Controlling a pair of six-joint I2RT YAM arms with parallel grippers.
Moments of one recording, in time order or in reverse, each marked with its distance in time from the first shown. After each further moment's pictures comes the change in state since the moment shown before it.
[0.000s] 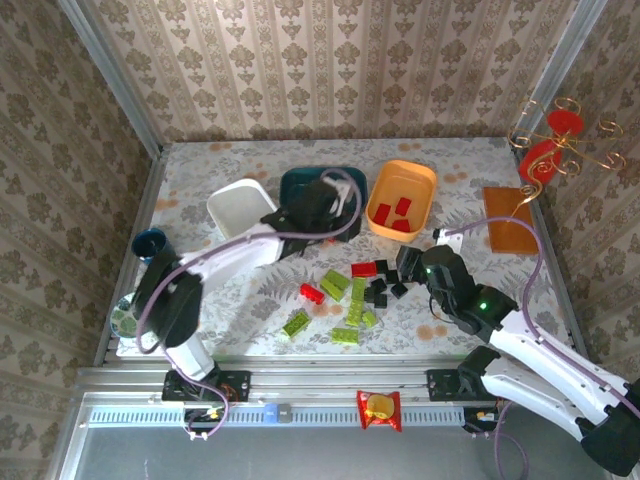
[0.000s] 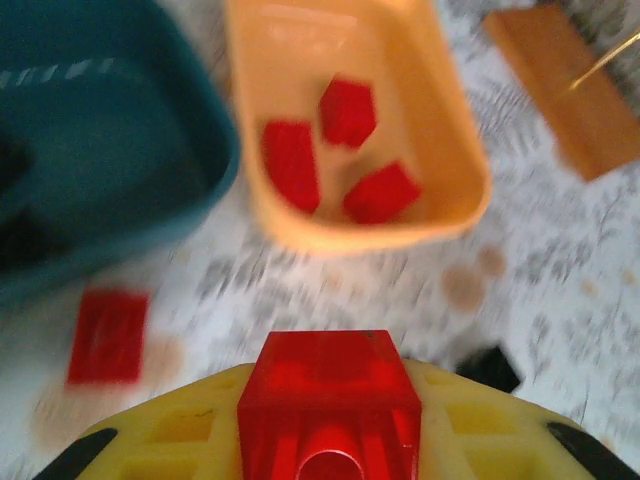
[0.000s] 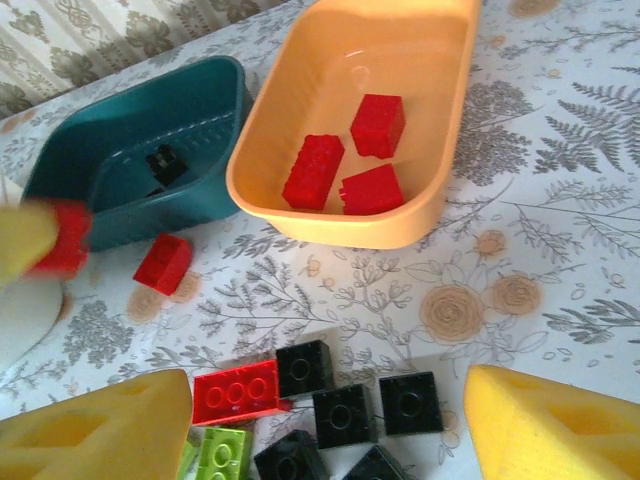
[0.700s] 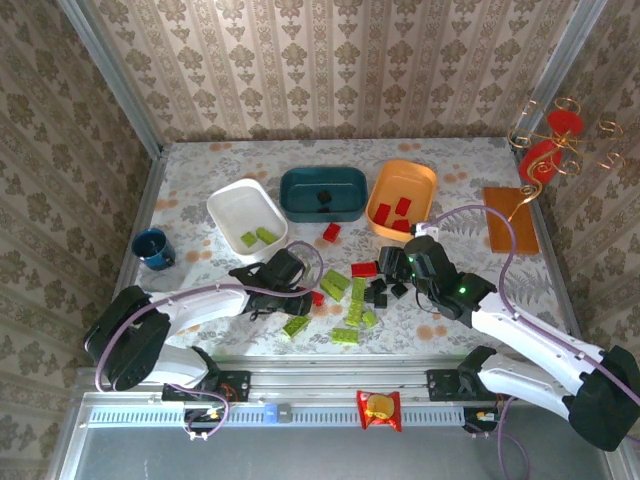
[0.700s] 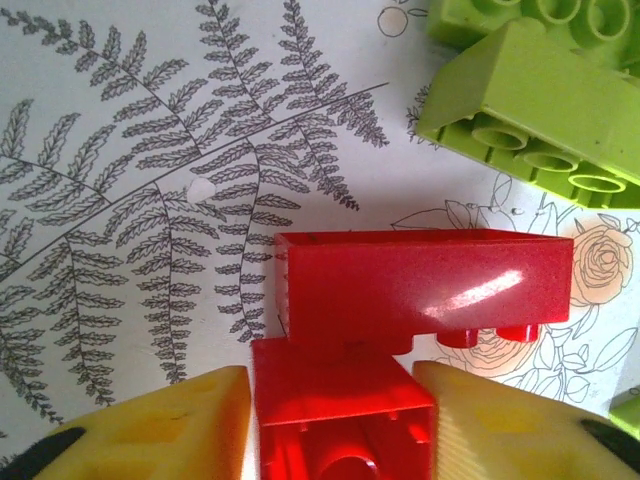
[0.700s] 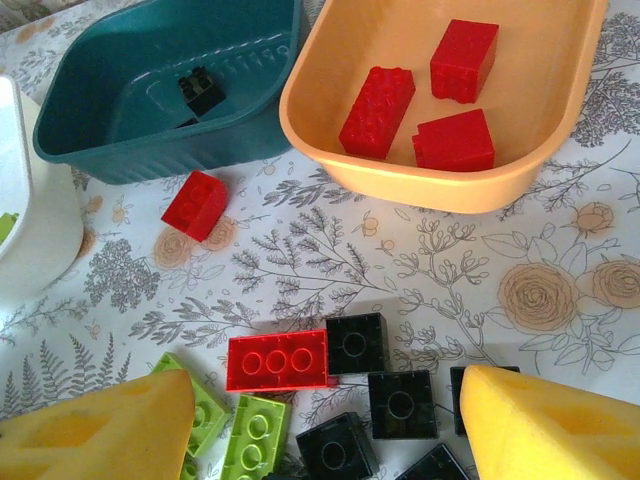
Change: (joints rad) left arm -0.021 -0.362 -0.653 -0.203 -0.018 -0.042; right arm 0.000 0.192 0.041 0.094 -0.141 -0.043
